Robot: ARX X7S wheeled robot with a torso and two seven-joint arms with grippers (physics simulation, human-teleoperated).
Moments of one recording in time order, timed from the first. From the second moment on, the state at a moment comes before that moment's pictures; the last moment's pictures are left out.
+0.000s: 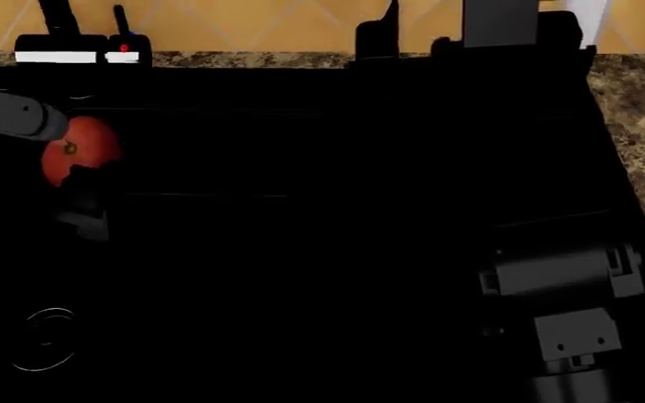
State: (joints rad) left arm -0.96 -0.41 0.28 -0.14 -0.57 -0.94 0.01; right arm 1.17 0.21 -0.31 0.46 0.40 0.47 0.12
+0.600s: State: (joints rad) left arm -0.96 -0.41 0.28 -0.12 -0.58 -0.94 0.00; right arm 1.16 0.22 -0.31 0.44 0.42 0.48 0.13
